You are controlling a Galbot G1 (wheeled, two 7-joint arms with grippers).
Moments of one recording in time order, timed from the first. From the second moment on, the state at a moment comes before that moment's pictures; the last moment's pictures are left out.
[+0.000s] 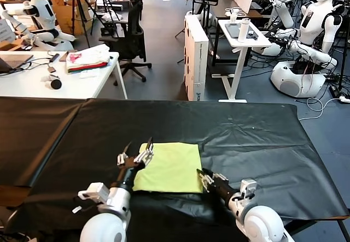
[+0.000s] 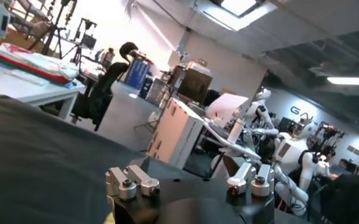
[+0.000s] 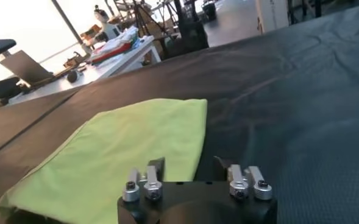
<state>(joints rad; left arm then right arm) 1.49 -1.52 -0.42 -2.19 -0.43 0.24 -0.07 -1.33 1.07 0.25 1.98 0.81 -0.40 0.07</state>
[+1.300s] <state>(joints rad) 1.54 -1.43 -0.46 -2.16 -0.39 0.17 -0.07 -1.57 1.00 0.58 2.05 0.42 -0.10 0.03</state>
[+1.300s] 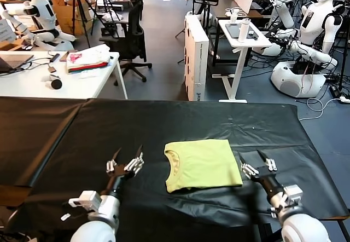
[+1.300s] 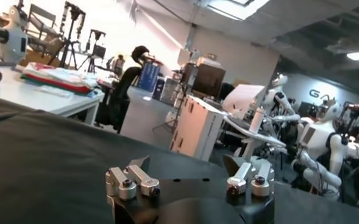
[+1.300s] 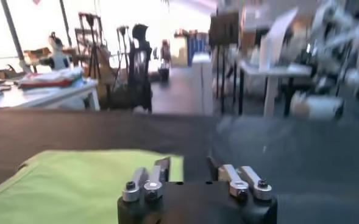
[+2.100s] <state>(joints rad) 1.60 -1.49 -0.45 -2.16 -0.30 0.12 -0.07 -1.24 1.03 0.11 1.88 0.12 -0.06 -0.06</state>
